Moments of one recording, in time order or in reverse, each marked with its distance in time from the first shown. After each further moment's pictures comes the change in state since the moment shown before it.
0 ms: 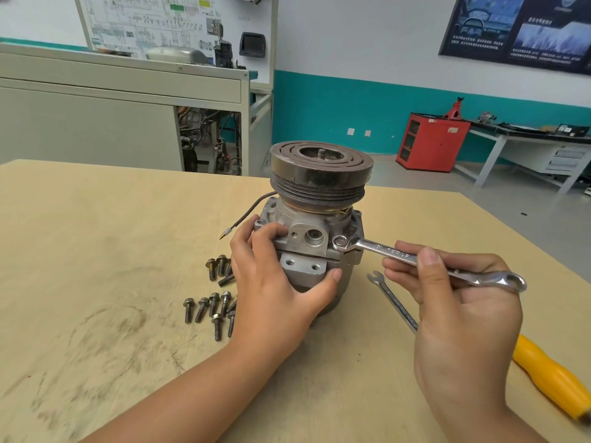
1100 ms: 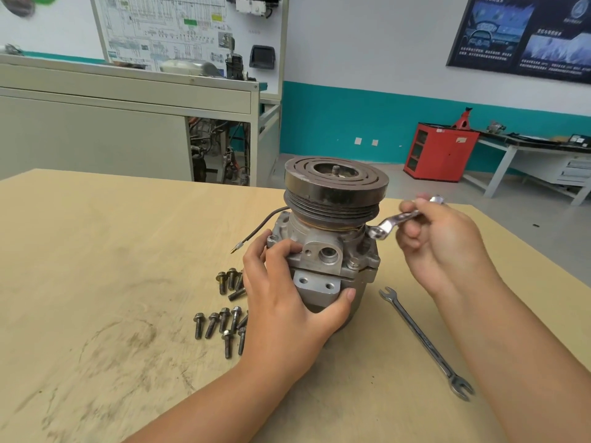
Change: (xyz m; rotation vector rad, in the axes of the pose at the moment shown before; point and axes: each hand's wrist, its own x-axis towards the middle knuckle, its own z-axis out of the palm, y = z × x) left_hand -0.001 0.001 -0.001 0.014 -0.021 0.005; right_hand 0.096 0.017 0.035 0.290 -0.077 0.580
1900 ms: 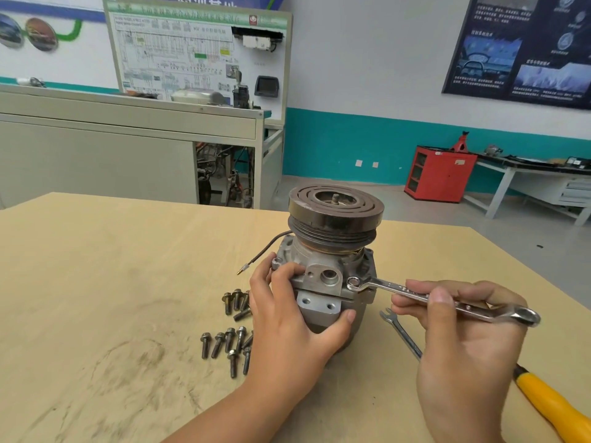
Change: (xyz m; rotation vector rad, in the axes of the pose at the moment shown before) left_hand -0.002 -0.001 -0.001 -0.004 0.009 0.029; right_hand -0.087 0.035 -0.019 -0.296 0.036 -0.721
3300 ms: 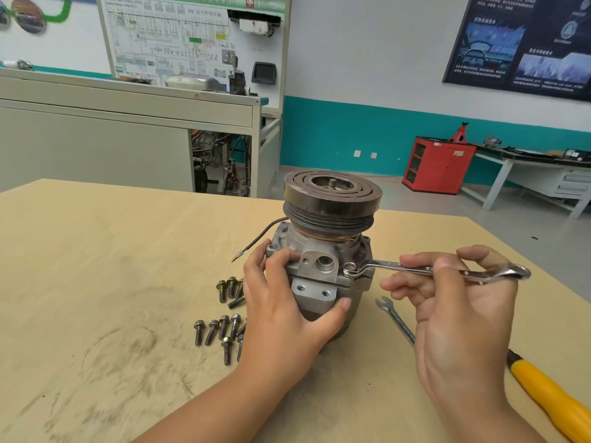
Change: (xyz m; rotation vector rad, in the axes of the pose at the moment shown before) left_hand 0.002 -0.001 0.000 0.016 -0.016 -0.007; right_hand 0.017 0.002 -0.001 0.187 -0.093 0.155
